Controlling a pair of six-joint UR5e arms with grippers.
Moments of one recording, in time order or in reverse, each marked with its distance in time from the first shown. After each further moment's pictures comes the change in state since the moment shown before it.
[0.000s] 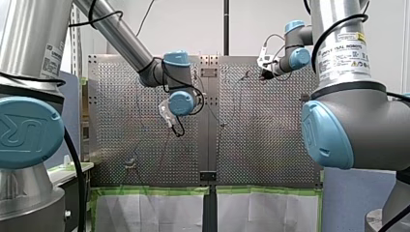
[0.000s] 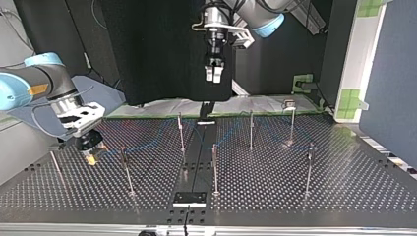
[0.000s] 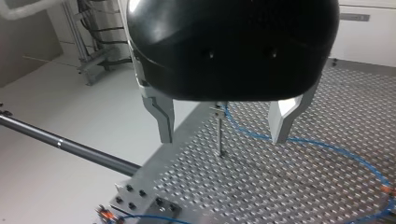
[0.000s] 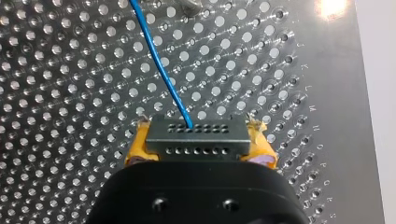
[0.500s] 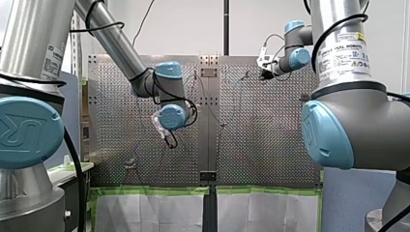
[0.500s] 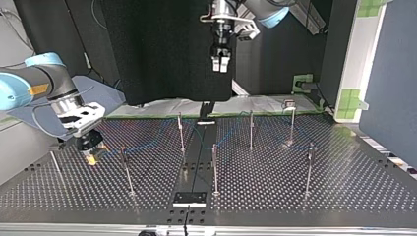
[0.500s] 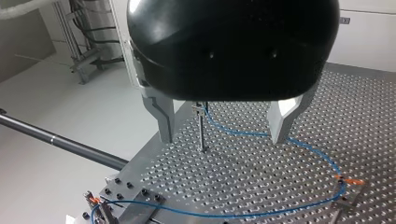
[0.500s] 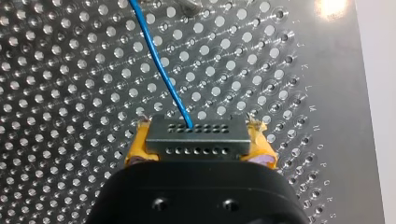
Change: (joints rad) left arm -0.002 -0.012 -0.121 0.115 0.002 0.000; right arm 0.002 0.000 0.000 -0.001 0.005 0.001
